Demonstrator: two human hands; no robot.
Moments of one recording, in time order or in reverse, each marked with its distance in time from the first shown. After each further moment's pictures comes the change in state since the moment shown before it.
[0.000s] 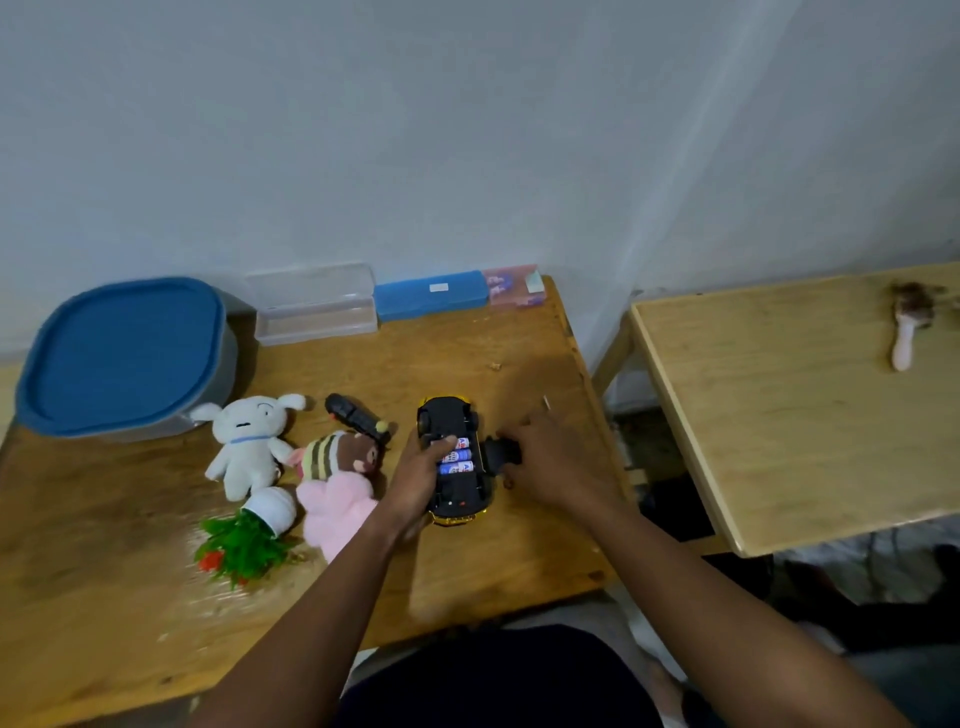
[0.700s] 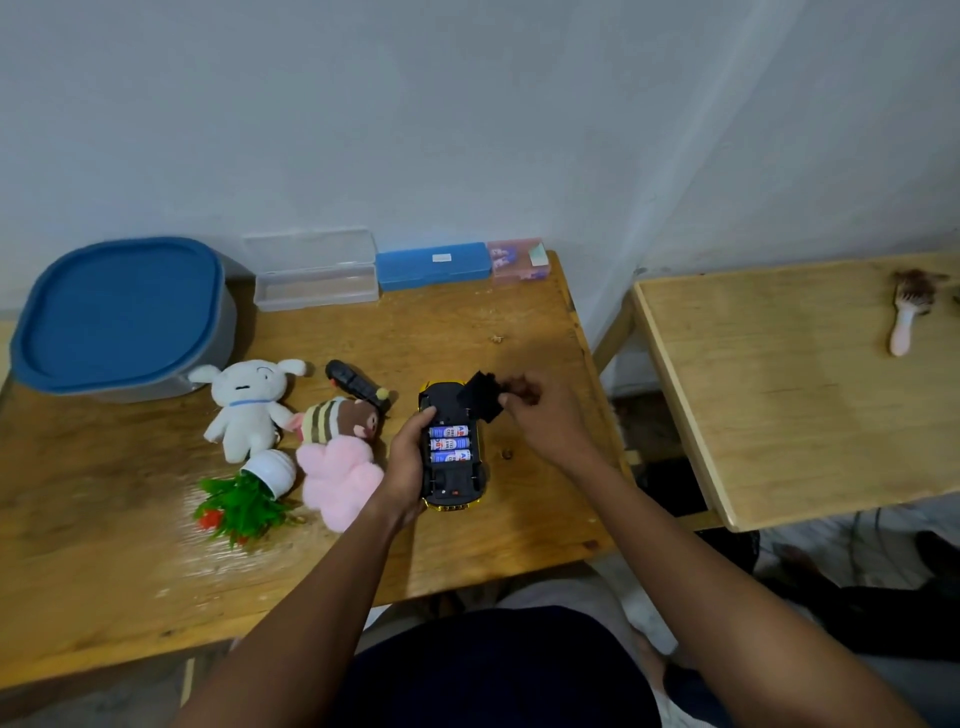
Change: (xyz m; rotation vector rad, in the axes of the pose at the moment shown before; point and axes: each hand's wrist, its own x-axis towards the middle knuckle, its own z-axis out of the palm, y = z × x) left_hand -0.021 -0.017 -0.007 -0.292 -0.169 -0.108; right_hand -0.012 -0.017 -0.011 0.878 0.247 0.050
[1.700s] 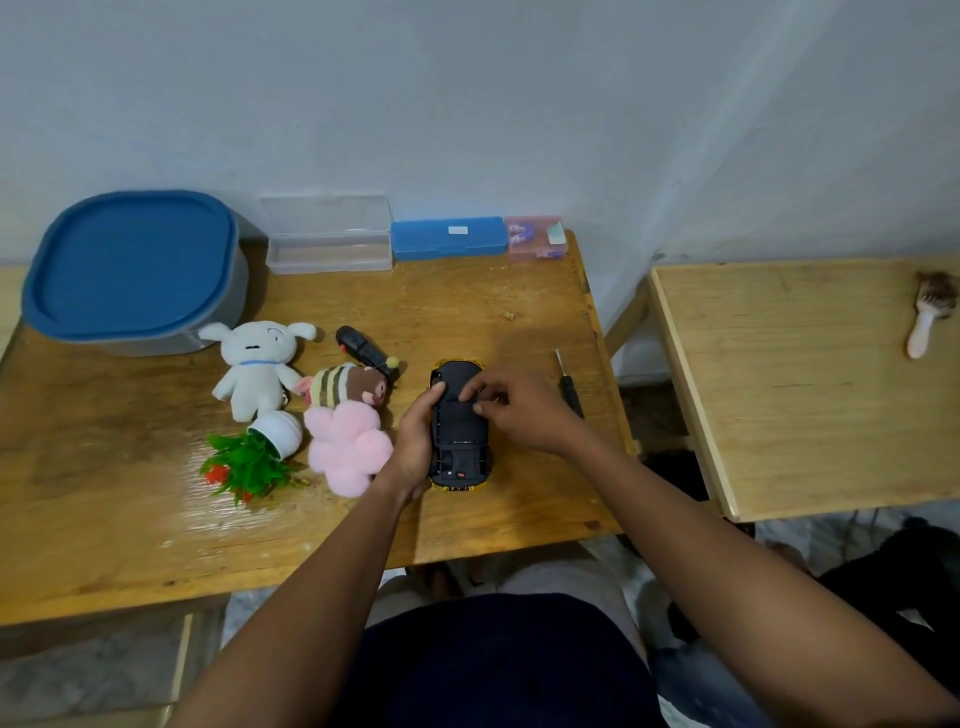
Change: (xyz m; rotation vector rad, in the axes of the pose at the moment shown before) left_hand -0.009 -0.006 0.003 0.019 0.032 0.063; right_hand -0.003 -0.009 0.016 -0.288 -0.439 -0.080
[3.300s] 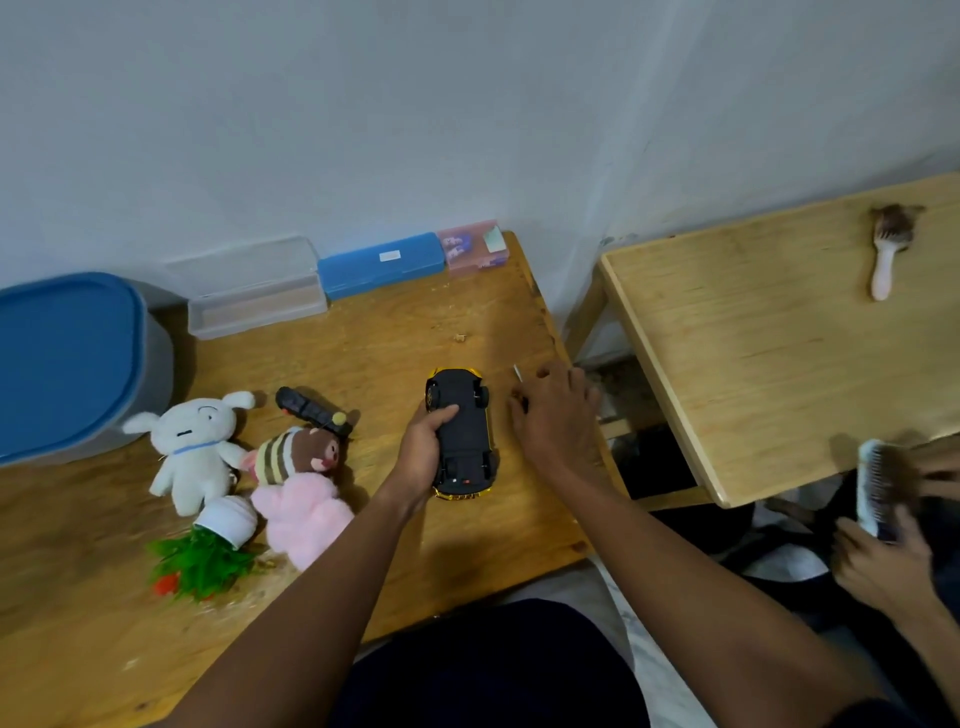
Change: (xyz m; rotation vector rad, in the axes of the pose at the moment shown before) left_hand 0.049 0.013 0.051 0.188 0.072 -0.077; right_hand 0.012 0.082 -0.016 -0.584 0.704 0.329
